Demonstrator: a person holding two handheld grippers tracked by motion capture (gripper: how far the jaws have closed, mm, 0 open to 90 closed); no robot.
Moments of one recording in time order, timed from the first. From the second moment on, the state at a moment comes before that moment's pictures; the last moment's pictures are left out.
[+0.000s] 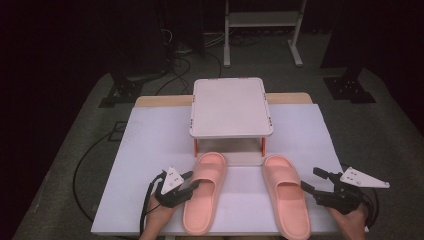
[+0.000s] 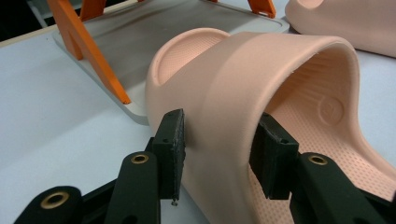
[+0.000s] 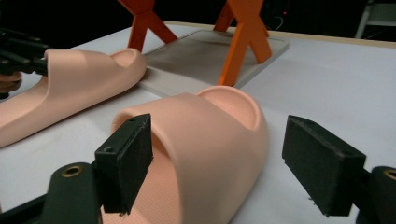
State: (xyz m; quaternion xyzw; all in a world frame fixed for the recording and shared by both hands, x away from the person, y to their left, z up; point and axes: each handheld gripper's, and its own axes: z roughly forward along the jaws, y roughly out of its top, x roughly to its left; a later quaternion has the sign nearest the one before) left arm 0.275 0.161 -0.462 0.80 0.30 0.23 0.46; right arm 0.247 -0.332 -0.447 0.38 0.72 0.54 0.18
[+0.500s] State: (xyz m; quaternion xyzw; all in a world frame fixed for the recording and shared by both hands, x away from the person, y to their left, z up) left arm 0.277 0.161 -0.463 0.79 0.31 0.22 0.47; right arm 0.252 -0.316 -0.455 0.37 0.76 0.51 0.17
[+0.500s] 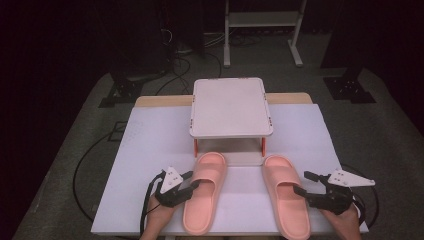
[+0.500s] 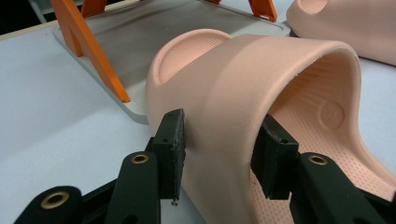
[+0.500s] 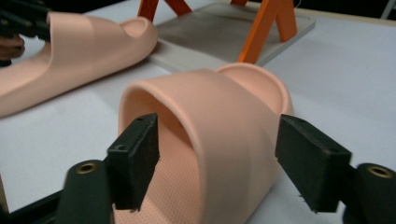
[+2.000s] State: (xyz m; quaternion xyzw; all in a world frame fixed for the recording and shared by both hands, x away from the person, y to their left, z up) left arm 0.272 0.171 -0.457 0.78 0.33 0.20 0.50; right arm 0.252 -0.313 -0.458 0.39 0.77 0.46 0.22
